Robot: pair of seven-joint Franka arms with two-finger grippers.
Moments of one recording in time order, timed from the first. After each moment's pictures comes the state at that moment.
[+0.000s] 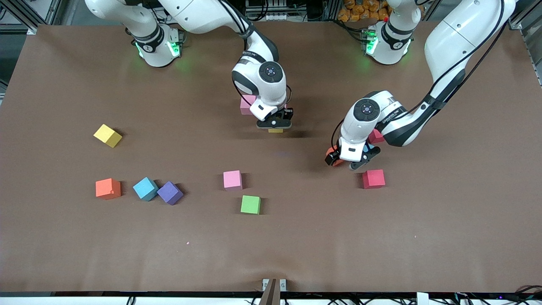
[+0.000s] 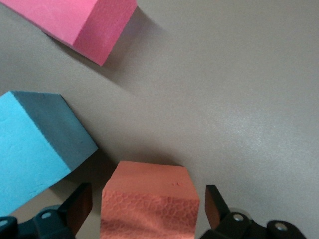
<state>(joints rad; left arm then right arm) 0.30 0.63 -0.79 -2.09 0.78 2.49 -1.60 0.81 0.63 0.16 -1.81 -0.08 2.45 1.01</state>
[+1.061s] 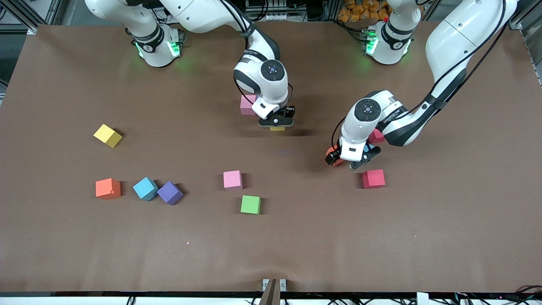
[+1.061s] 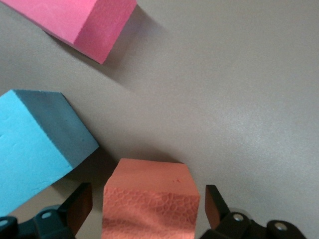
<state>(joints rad) 0.32 0.63 -0.80 -2.09 0.76 2.48 -1.57 0.81 0.63 0.17 -1.81 -0.08 2.45 1.01</state>
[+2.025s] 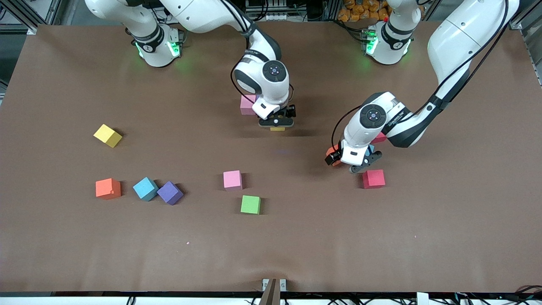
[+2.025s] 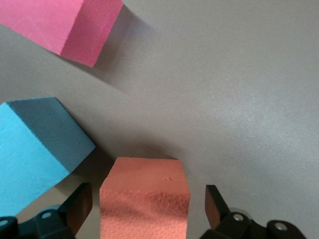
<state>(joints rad) 0.32 0.64 -0.80 -2.05 0.64 2.44 -1.43 0.80 0.63 0.17 -1.74 -0.08 2.32 1.02</state>
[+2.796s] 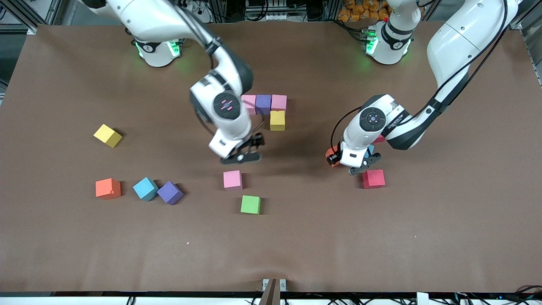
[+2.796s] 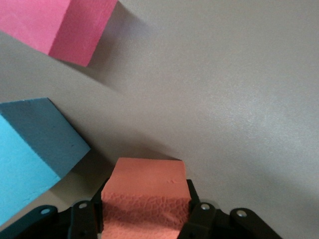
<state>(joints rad) 0.31 0.66 -0.80 -2.03 0.64 2.43 -1.42 0.44 0.57 0.20 -1.62 -0.10 2.15 0.56</state>
